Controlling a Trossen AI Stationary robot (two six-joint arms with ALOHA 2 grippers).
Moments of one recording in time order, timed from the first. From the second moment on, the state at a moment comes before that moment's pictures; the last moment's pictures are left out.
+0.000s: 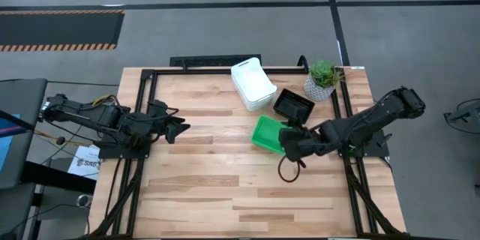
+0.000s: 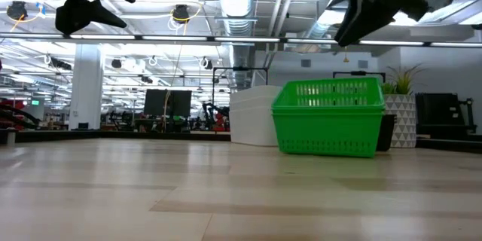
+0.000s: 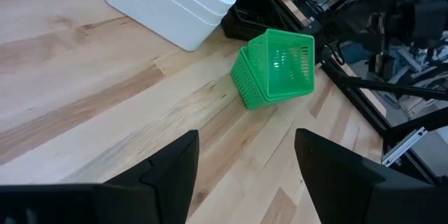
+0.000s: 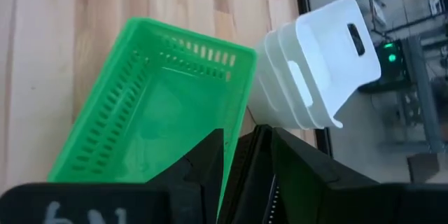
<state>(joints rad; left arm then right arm) -0.25 0.63 0.67 -0.60 -0.48 -0.98 0.35 1.36 1.05 -0.83 0.78 0.11</state>
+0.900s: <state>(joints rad) -0.25 0.63 0.67 -0.62 -0.57 -0.90 0.14 1.36 1.05 -0.74 0.72 0.13</state>
